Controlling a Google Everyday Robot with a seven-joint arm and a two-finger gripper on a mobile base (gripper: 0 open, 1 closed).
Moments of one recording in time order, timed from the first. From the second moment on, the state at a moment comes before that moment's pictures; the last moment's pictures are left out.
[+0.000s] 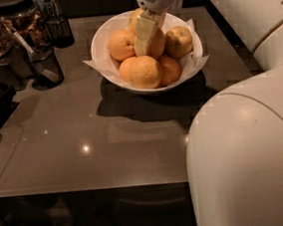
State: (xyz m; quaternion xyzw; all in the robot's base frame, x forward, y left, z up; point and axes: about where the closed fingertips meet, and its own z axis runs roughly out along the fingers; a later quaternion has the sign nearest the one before) arm 0.678 -0.062 0.955 -0.50 0.85 0.00 0.14
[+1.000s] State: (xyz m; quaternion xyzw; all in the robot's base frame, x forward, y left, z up) arm 0.675 -0.064 0.949 -0.50 0.85 0.00 0.14
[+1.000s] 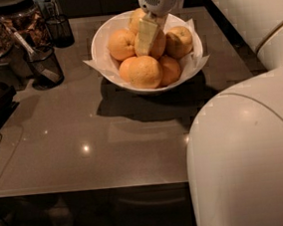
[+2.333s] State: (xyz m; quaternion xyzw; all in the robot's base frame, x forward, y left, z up) arm 0.651 -0.051 1.006 -0.54 0.81 0.02 0.22
